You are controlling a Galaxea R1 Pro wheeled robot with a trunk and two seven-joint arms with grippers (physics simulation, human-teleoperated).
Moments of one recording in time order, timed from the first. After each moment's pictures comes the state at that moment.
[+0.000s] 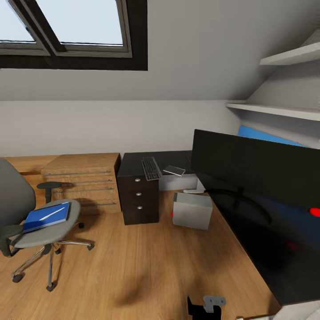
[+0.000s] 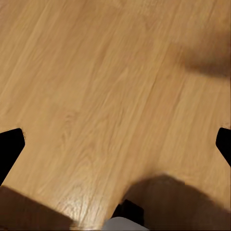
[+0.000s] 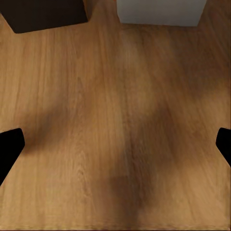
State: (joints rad) left arm -0.07 0.01 0.23 -0.38 0.17 -0.27 0.17; right arm -0.45 0.11 -0.07 0.02 0.04 -0.56 -0.03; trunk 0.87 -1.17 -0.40
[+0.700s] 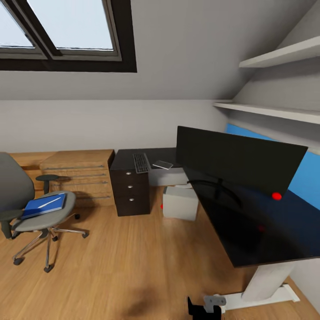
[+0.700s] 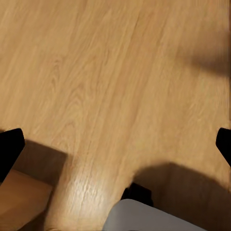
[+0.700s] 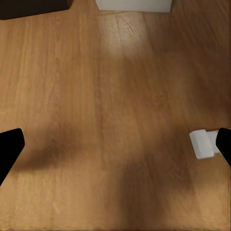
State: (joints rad) left arm -0.07 0.01 0.23 -0.34 0.11 -0.25 0.16; right arm -0.45 0.11 -0.07 0.02 0.04 -0.56 -0.03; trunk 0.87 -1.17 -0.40
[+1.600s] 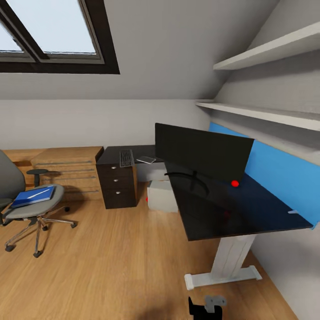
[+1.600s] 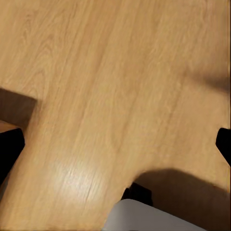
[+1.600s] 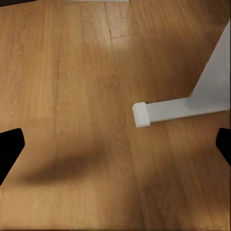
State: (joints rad) left arm -0.07 0.01 0.23 -0.34 0.11 -0.25 0.17; right arm -0.45 0.10 -0.07 0.02 0.04 -0.57 -0.03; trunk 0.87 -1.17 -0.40
